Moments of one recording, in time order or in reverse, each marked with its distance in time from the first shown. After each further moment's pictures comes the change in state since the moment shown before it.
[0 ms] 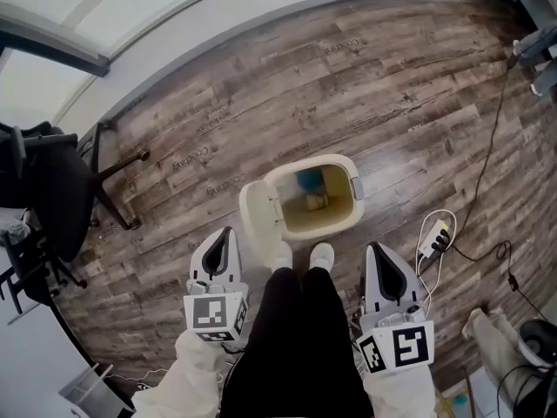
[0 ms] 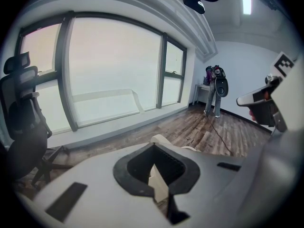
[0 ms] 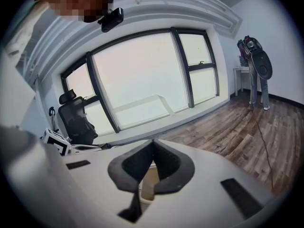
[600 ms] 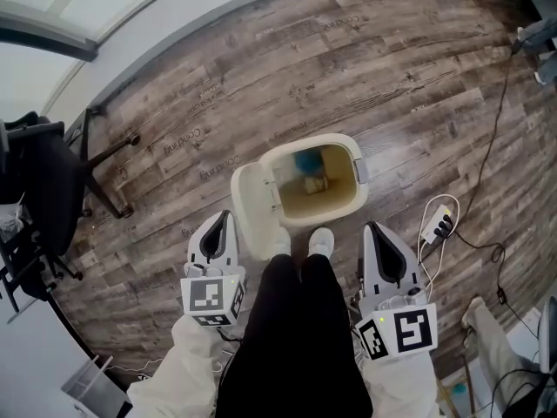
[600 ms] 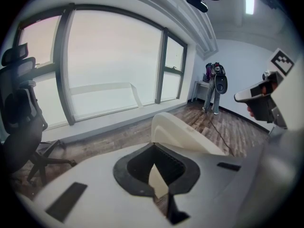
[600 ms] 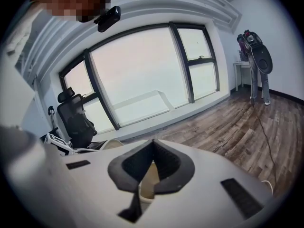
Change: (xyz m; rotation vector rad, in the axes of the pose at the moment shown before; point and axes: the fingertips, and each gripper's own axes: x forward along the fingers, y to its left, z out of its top) left arm 0.031 0.006 -0.051 -0.010 0.048 -0.026; right arm 0.031 -0.004 -0.036 0.021 0.040 0.006
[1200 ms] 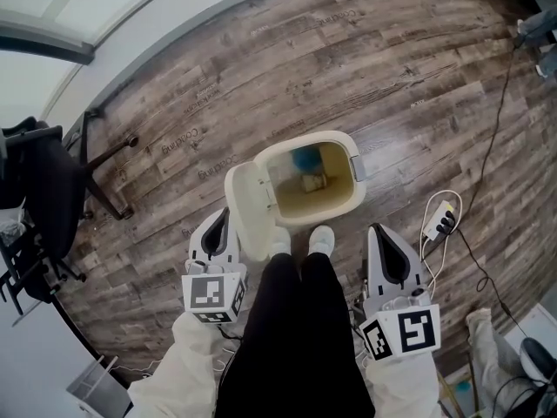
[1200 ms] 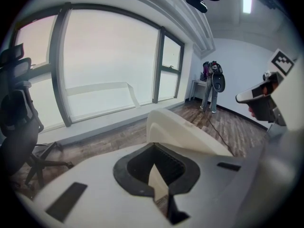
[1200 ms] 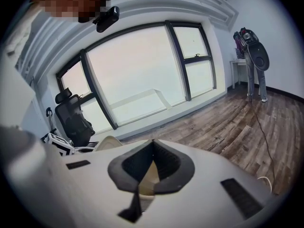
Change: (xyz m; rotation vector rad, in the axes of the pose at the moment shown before) left arm 0.016 -0.015 -0.003 0.020 -0.001 -0.024; right arm -0.005 -0.023 -0.013 0.026 0.013 -0.019
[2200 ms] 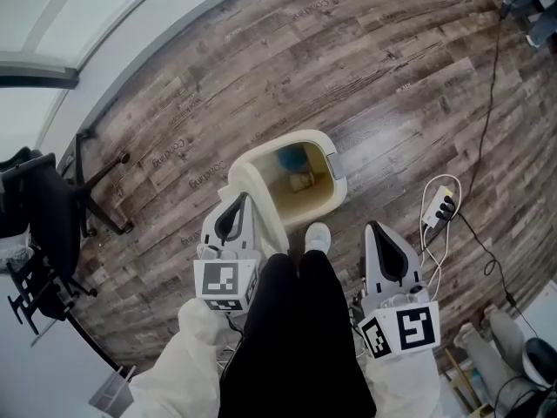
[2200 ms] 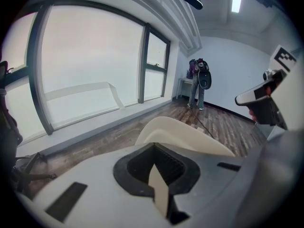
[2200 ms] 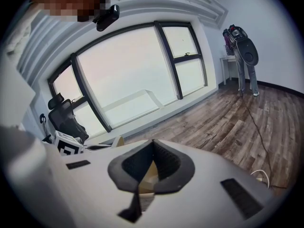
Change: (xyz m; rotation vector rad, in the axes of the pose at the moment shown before) left arm 0.064 -0.085 0.026 0.093 0.009 -0.136; right arm -0.012 -0.062 -0.006 0.073 0.000 -0.056
